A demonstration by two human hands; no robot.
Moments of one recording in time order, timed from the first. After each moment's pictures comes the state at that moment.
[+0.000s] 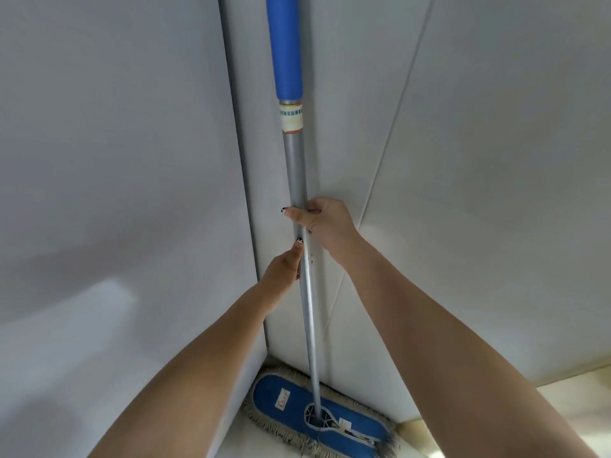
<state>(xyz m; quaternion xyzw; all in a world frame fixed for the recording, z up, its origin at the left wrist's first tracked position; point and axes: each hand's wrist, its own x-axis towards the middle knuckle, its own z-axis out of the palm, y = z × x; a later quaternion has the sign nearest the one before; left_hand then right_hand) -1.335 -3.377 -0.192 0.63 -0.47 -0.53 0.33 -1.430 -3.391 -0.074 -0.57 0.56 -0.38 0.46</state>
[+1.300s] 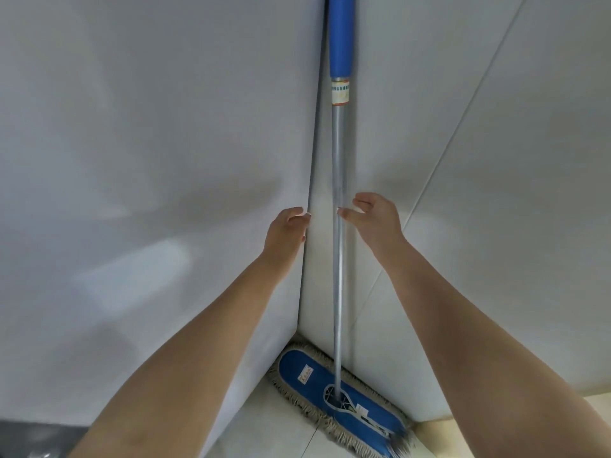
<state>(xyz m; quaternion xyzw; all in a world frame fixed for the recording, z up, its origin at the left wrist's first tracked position) -1.271 -3.307 -0.123 0.63 -0.36 -0.45 0.51 -1.414 -3.346 -0.090 -0.57 0.58 -0.39 0.43</state>
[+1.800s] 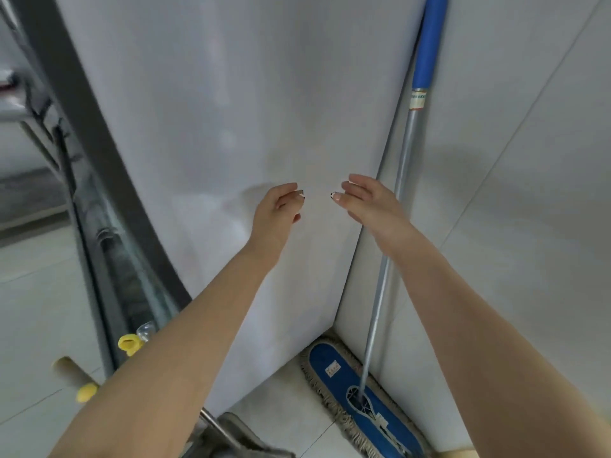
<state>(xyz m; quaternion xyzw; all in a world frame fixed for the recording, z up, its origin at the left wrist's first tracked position) -1.231 -3.129 -0.055 0.59 -0.29 -0.33 0.68 -1.364 -3.212 -0.034 -0.63 0.40 -0.32 0.58</state>
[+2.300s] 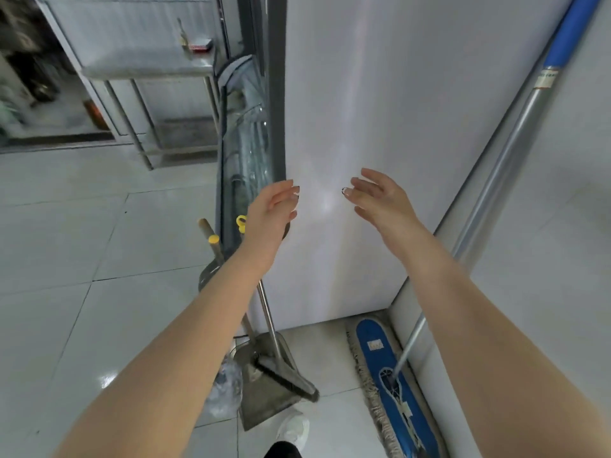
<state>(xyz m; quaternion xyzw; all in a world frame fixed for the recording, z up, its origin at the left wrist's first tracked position) -1.294 -2.919 -0.070 0.63 -0.15 -0.16 0.74 -1.387 -3.071 -0.050 -0.67 0.25 -0.20 0.67</state>
